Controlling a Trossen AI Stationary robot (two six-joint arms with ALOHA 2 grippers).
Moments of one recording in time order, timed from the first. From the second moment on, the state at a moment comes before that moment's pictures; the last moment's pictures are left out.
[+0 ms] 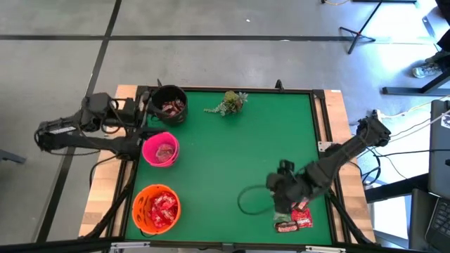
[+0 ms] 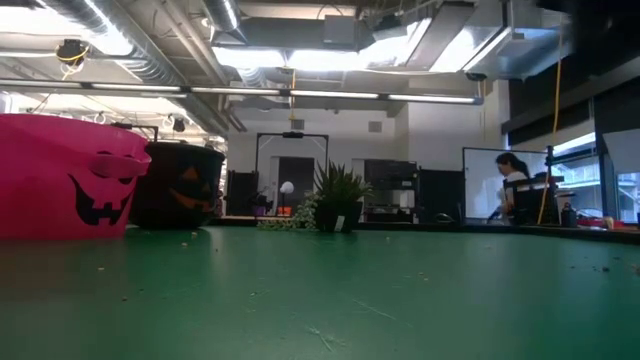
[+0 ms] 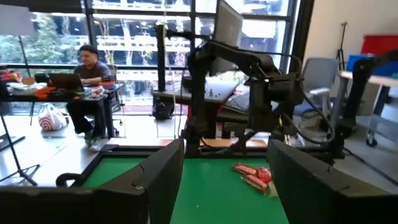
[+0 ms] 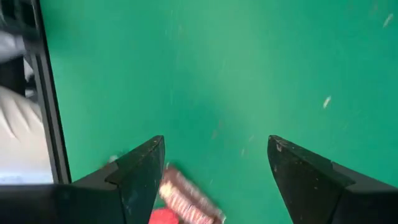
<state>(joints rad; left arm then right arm) 0.12 0.57 0.84 -0.25 0.15 -0.05 0.63 1.54 1.36 -1.08 0.19 0.77</state>
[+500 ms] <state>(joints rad) -0.25 0.84 0.84 0.01 -0.01 0.06 0.85 1.54 1.07 -0.82 0.14 1.08</state>
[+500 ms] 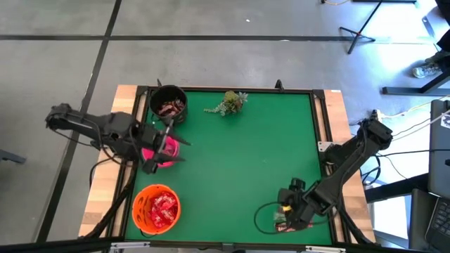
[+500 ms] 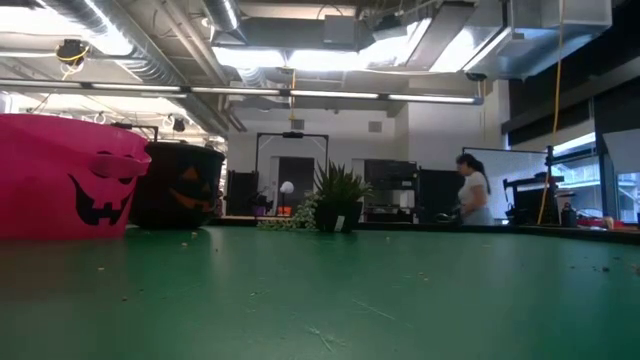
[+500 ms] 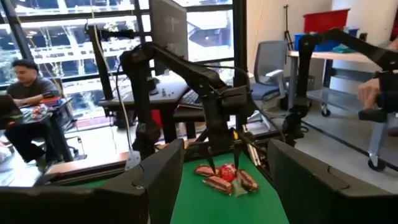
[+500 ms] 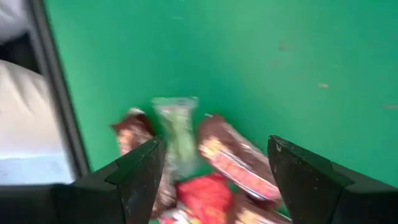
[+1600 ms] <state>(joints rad) -0.39 0.90 0.84 0.01 -0.21 0.03 0.88 1.80 1.03 -0.89 0.11 0.92</state>
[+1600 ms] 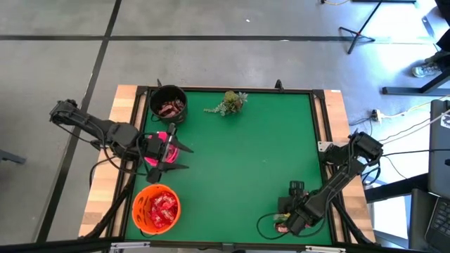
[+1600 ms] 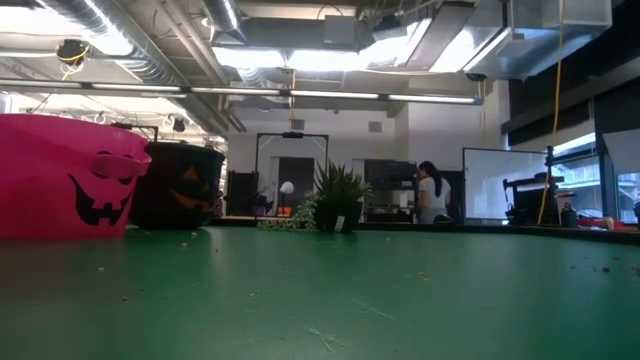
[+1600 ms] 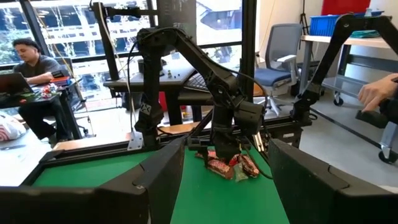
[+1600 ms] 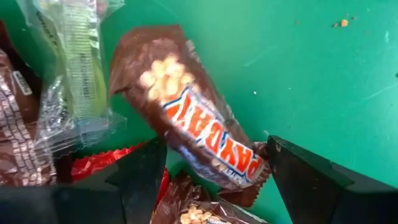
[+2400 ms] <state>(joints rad) -0.39 0.90 0.84 -0.02 -0.24 0.03 0.80 1.75 1.10 -0.90 0.36 0.96</state>
